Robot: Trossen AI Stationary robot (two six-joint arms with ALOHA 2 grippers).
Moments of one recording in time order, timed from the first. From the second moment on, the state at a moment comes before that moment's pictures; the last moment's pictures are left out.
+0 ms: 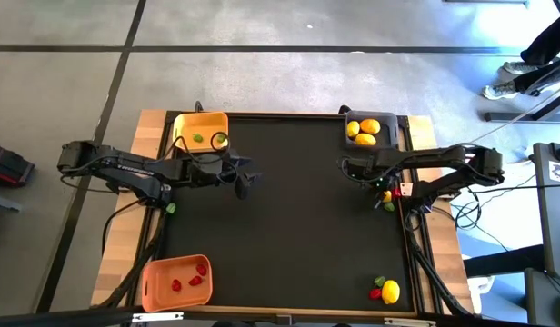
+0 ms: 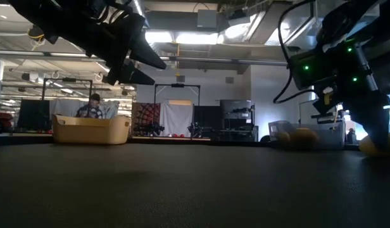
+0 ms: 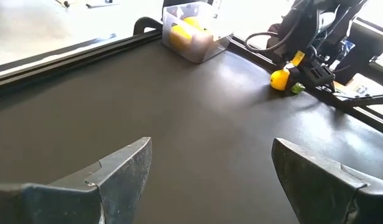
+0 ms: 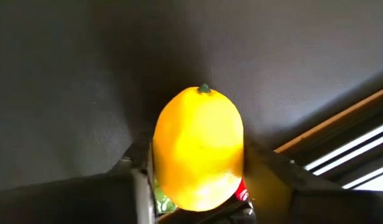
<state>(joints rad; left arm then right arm) 0.06 1.17 0.50 0.27 -0.36 -0.45 -0.28 1.36 0.67 -1.13 0.04 0.36</state>
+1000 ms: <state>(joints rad) 0.09 1.17 0.50 0.28 -0.37 -0.37 -0.28 1.31 0.86 -1.11 0.13 0.17</state>
